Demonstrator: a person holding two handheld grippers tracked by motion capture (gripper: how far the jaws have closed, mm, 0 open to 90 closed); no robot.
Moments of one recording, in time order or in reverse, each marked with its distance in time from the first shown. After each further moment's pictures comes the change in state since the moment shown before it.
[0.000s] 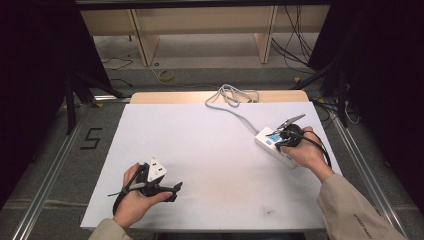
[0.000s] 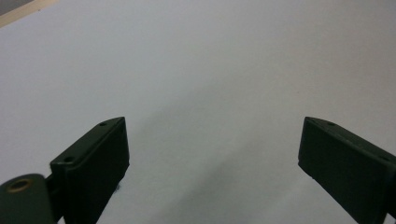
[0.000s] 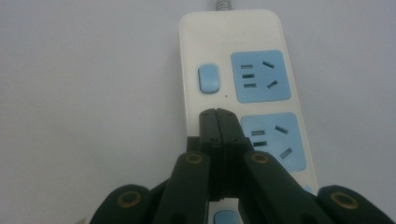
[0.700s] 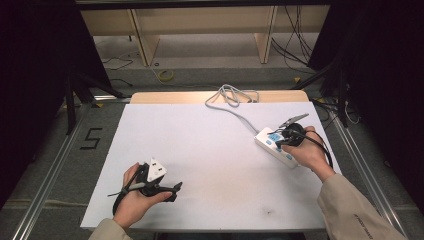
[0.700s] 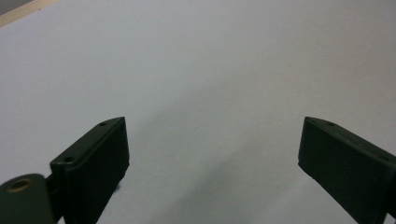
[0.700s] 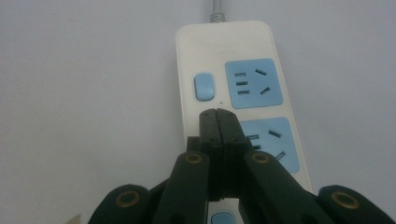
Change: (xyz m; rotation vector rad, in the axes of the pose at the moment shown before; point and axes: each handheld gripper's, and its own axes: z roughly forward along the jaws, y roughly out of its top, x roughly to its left) left arm 0.000 0.000 0.000 0.000 0.001 0.002; right arm -0.003 -0.001 -0.005 -0.040 0.003 0.022
